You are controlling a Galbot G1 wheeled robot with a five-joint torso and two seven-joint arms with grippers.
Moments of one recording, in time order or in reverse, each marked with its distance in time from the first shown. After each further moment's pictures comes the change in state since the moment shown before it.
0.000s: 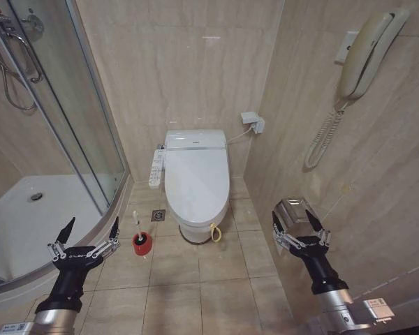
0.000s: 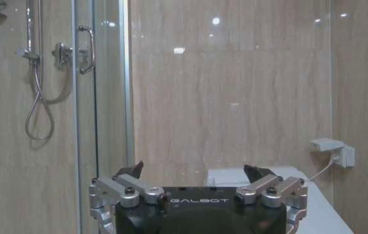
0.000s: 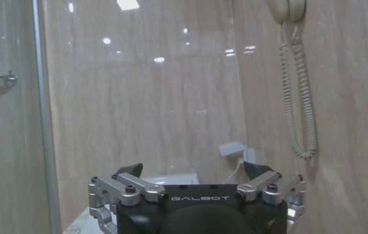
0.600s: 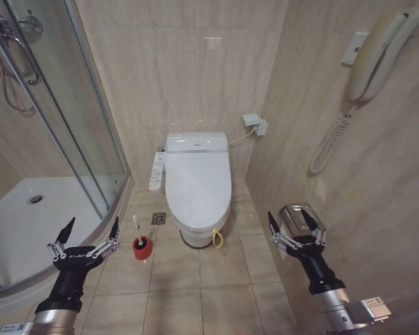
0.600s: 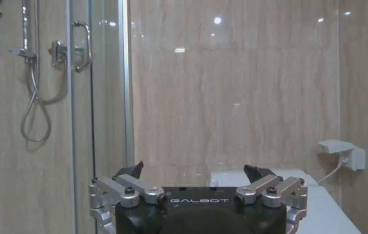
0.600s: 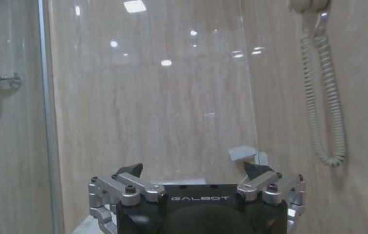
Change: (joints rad) left arm 0.000 0.000 0.000 0.000 0.000 0.000 0.000; right arm 0.006 -0.001 -0.007 -0.013 0.000 0.024 -0.023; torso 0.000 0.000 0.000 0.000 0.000
